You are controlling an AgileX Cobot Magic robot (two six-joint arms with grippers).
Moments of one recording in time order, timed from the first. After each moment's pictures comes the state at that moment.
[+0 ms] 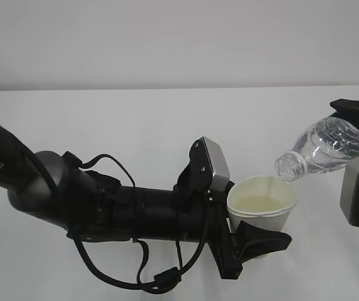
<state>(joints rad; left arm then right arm) -0.80 2.17 -0.99 0.88 -1.03 -0.51 0.01 1.41 -0.34 -0.41 -0.85 -1.45</state>
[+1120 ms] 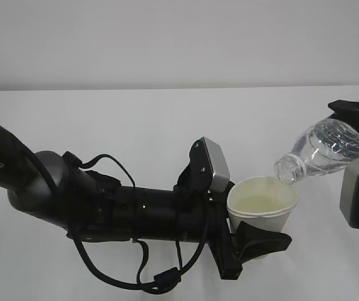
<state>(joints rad) -0.80 2.17 -0.99 0.88 -1.03 -0.51 0.01 1.41 -0.34 -0.43 -0.85 -1.45</state>
